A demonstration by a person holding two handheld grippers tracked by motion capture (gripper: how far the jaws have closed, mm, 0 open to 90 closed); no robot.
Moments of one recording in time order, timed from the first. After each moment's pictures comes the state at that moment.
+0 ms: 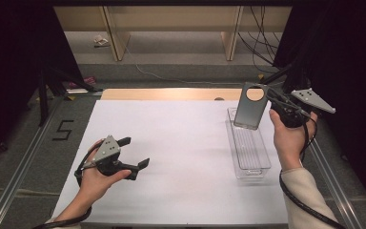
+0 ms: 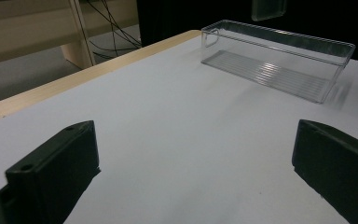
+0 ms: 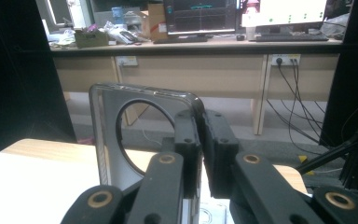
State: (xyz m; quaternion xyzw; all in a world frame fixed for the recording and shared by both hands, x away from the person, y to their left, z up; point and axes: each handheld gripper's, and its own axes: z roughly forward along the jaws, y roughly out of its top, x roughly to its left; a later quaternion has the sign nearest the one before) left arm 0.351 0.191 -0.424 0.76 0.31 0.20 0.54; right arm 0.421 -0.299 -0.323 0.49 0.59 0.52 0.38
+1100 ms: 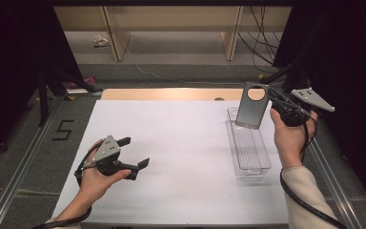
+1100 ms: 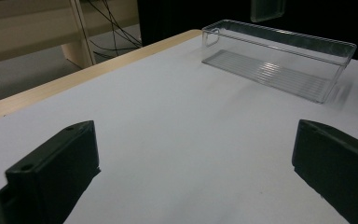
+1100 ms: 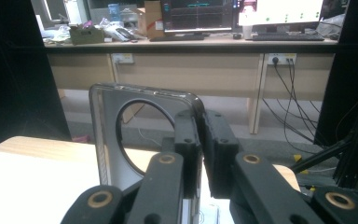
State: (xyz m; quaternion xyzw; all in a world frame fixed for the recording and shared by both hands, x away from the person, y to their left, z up) left arm 0.352 0.191 -0.425 0.76 0.31 0.20 0.54; right arm 0.427 -0.303 -0.326 0.49 0.59 0.52 0.39
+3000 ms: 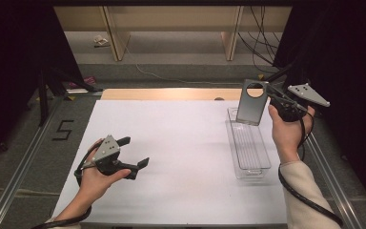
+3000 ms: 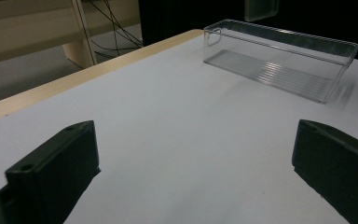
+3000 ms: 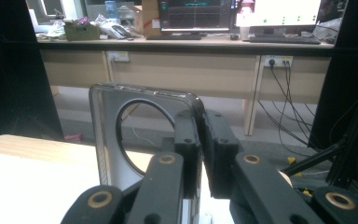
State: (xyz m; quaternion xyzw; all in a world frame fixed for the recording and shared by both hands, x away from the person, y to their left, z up) left arm 0.353 0.192 -0.425 0.76 0.31 0.20 0.54; right arm 0.442 -0.302 -0.327 0.48 0.60 0.51 0.40
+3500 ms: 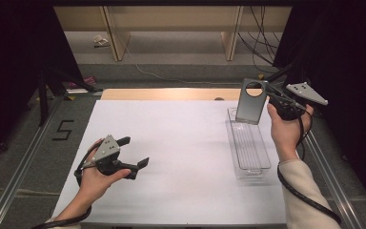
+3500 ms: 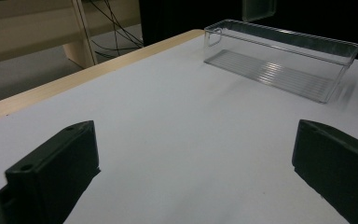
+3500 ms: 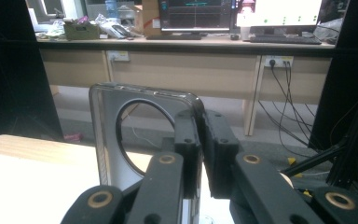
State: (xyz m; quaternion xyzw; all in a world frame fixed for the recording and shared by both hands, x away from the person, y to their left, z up) left arm 0.353 0.192 -0.425 0.76 0.31 0.20 0.54; right arm 0.448 -0.300 -0.327 0.48 0.60 0.51 0.40
